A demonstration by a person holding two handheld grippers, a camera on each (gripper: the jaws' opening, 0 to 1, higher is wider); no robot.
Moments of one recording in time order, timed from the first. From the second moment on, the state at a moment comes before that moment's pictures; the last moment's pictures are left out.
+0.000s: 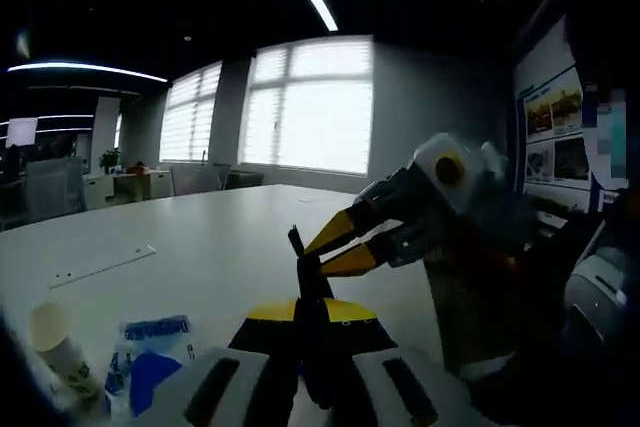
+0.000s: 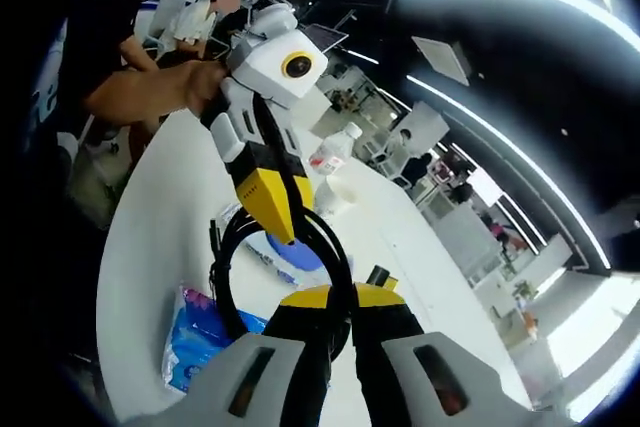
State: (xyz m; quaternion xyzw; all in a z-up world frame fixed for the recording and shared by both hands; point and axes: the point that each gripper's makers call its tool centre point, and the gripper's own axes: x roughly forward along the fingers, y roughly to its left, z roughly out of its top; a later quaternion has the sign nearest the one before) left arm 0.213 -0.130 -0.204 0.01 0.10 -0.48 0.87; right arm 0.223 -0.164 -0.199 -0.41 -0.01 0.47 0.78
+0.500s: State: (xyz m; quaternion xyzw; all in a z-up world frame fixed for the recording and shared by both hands) left arm 0.214 -0.180 -0.202 0.01 0.09 -0.52 0.85; right arm 0.220 -0.213 -0.197 -0.41 0.01 0.43 0.80
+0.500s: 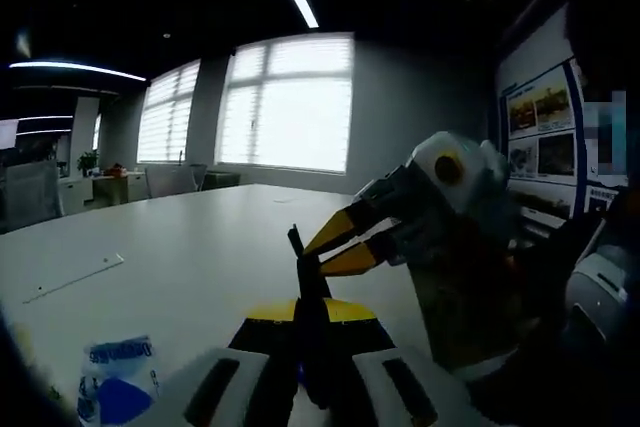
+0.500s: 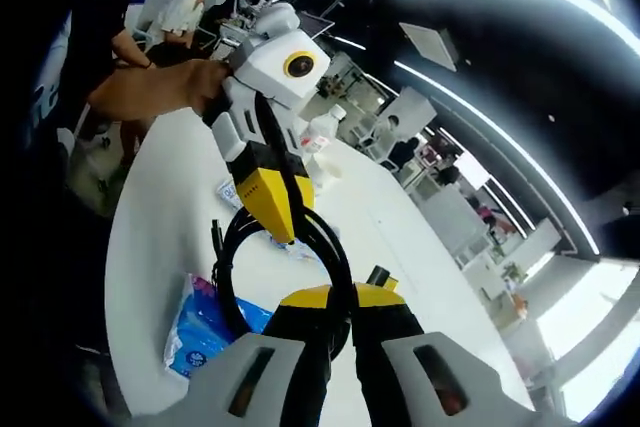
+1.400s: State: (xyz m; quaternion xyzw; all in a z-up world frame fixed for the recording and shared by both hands) left arm 0.210 -0.198 -0.198 0.02 0.09 -0.54 0.84; right arm 0.219 -0.233 -0.192 -0.42 0.01 0.41 0.81
